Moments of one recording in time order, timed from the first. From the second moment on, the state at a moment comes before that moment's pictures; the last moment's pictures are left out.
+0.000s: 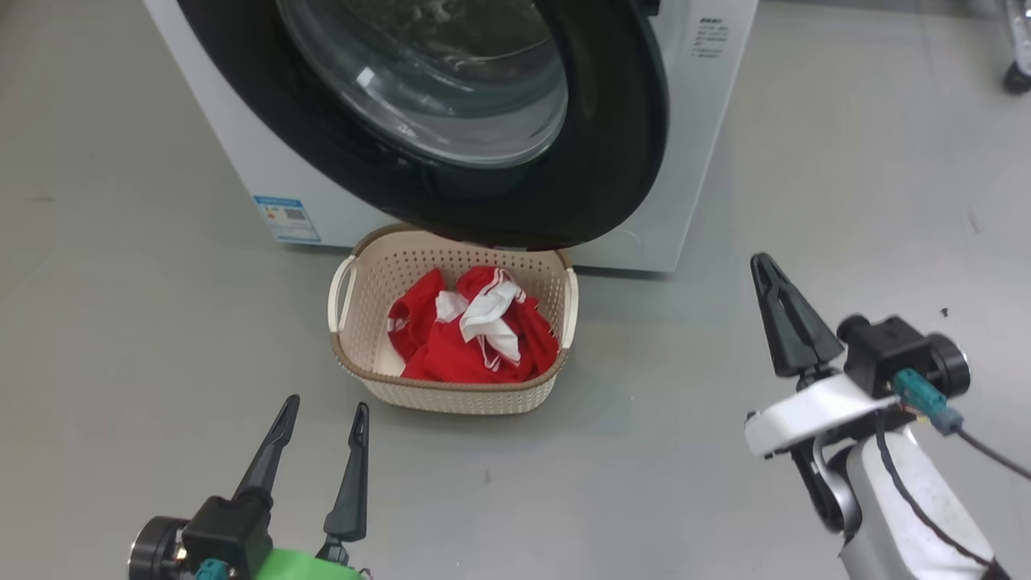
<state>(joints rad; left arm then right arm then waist) 0.10 0.12 -0.30 -0.09 -0.33 0.10 -0.18 -0.19 -0.11 0.23 0.19 0.22 0.04 -0.23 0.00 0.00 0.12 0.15</state>
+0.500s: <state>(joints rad) 0.01 0.09 -0.34 -0.13 -0.32 0.09 -0.20 -0.49 -0.18 0.25 0.25 0.19 0.10 -0.15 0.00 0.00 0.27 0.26</state>
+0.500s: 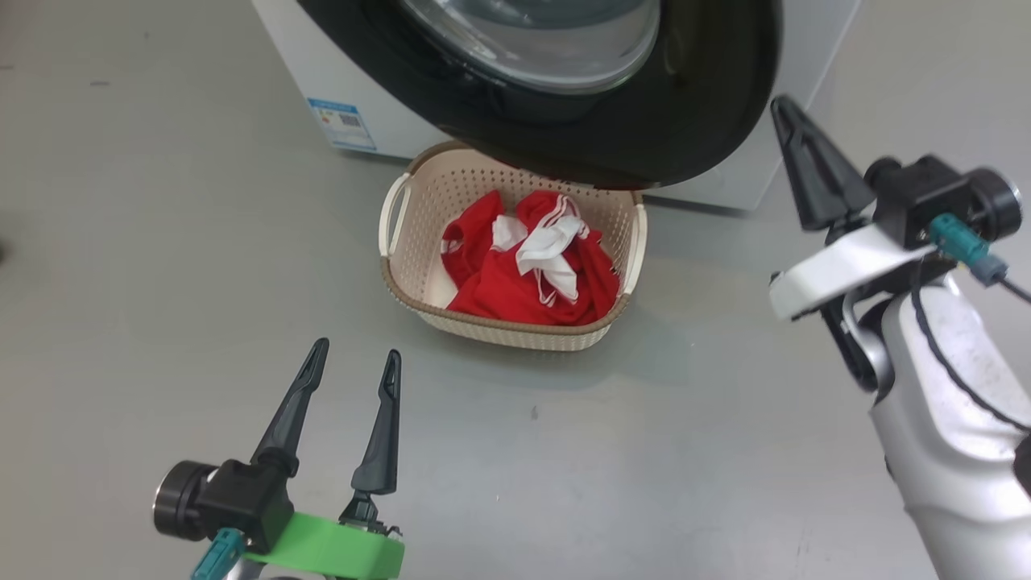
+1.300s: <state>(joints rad) -0.09 0.06 -0.37 -0.11 -0.32 0.08 -0.23 -0.76 -0.26 0.25 0.39 0.20 0.12 -0.15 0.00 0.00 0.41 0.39</state>
